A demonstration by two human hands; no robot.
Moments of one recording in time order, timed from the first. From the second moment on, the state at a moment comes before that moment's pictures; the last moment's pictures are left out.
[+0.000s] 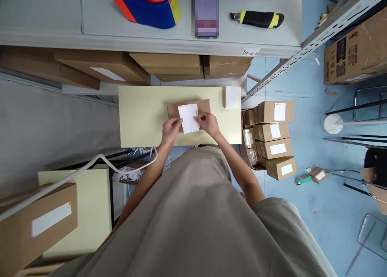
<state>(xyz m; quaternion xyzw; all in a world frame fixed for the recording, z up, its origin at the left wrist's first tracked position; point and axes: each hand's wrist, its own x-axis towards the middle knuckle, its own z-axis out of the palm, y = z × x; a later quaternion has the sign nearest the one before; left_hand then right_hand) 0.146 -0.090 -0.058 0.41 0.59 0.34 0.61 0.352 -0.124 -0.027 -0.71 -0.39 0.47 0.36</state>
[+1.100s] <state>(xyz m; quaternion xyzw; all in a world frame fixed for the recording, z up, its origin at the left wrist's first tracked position) 0.162 -0.067 -0.101 0.55 0.66 0.25 0.46 0.345 -0.109 -0.081 -0.78 -0.47 0.35 0.21</state>
